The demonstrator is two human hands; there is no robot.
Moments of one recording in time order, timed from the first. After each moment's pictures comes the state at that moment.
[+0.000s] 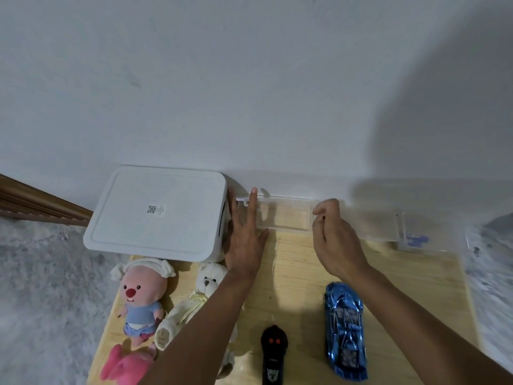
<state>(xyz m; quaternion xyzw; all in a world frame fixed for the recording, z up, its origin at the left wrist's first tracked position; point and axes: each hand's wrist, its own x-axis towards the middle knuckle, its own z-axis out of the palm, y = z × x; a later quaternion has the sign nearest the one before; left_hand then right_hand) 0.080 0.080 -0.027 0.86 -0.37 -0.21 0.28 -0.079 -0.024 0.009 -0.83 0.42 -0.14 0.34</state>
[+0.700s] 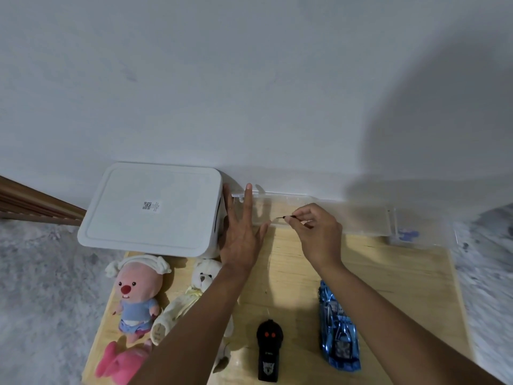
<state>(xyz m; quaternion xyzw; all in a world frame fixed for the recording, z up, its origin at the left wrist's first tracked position) 0.082 0.083 -0.028 0.86 -0.40 -0.19 0.26 -0.052 -0.010 -0.012 -0.67 0.52 -0.27 0.45</state>
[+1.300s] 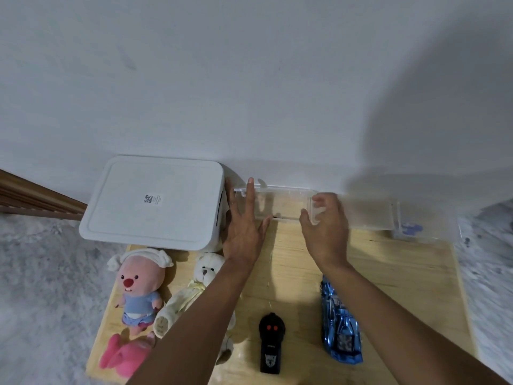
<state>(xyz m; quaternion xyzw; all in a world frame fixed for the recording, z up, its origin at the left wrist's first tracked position) 0.078 0.084 -0.025 0.87 -0.40 -0.18 0.23 -0.059 -0.008 -0.022 -0.71 0.54 -0.30 0.34</state>
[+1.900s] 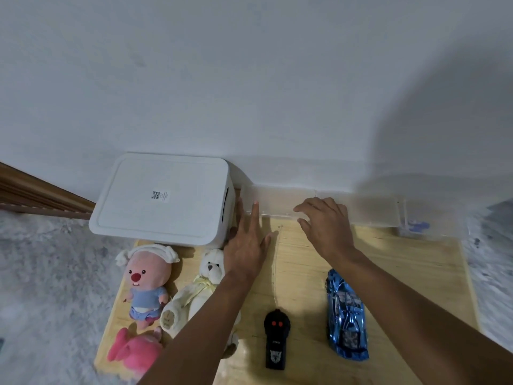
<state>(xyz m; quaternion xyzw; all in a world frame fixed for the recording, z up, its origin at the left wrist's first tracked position) 0.074 0.116 -0.067 0.87 -0.46 -0.12 0.10 -0.070 -0.026 -0.051 -0.91 0.38 -0.13 0.14</state>
